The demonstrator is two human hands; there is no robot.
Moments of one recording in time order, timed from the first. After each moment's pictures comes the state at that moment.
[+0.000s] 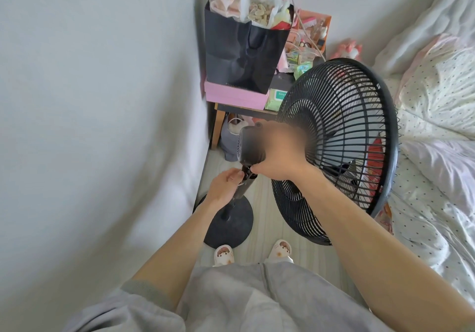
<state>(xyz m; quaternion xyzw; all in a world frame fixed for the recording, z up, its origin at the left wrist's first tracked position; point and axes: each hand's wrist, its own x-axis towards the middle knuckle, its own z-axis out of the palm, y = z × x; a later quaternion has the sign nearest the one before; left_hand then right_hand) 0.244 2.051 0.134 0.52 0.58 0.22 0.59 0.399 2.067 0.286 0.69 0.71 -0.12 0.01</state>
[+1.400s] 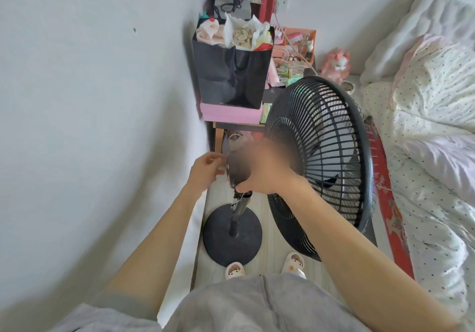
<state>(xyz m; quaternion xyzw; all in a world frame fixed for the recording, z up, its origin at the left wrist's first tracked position) 0.222 2.108 0.217 0.48 0.61 0.29 0.56 0.388 2.058 0.315 0.68 0.70 -0.22 0.07</state>
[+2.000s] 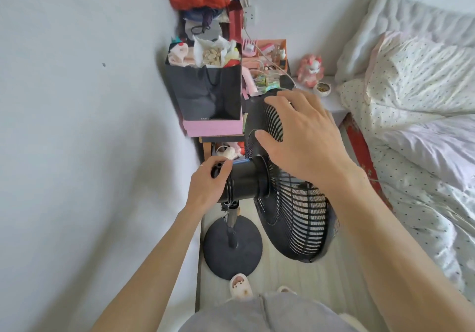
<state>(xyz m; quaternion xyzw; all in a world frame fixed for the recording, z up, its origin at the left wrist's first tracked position) 0.268 2.070 0.267 0.65 0.57 0.29 0.40 0.458 2.007 0.445 0.72 0.67 -0.03 -0.18</state>
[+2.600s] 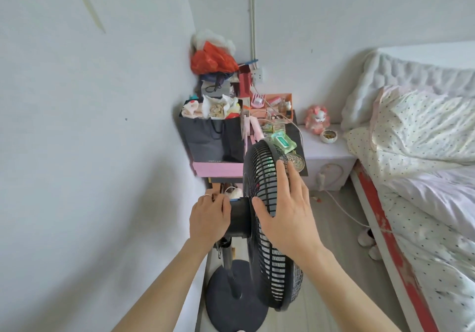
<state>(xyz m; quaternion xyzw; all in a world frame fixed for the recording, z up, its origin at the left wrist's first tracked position) 0.315 2.054 0.274 0.82 0.57 0.10 -0.02 0.493 1.952 0.382 0.70 0.61 -0.12 -0.34</state>
